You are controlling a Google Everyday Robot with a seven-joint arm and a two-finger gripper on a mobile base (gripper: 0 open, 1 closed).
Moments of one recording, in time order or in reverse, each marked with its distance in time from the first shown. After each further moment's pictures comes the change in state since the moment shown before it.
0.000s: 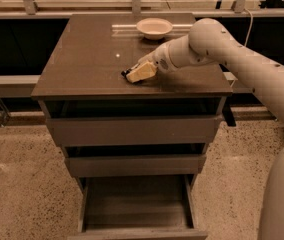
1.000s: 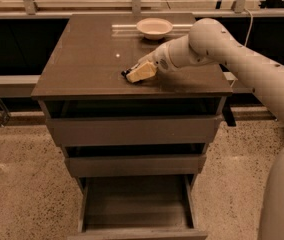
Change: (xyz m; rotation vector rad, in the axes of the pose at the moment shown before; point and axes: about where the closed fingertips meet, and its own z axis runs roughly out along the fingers) arm 0.000 0.000 0.000 0.000 0.000 0.000
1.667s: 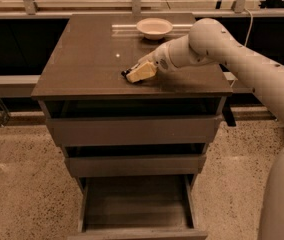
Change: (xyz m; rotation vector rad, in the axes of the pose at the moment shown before) arm 0.000 0.000 0.000 0.000 0.000 0.000
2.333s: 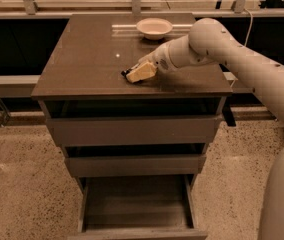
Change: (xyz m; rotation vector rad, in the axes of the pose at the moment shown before) arm 0.000 0.000 0.000 0.000 0.000 0.000
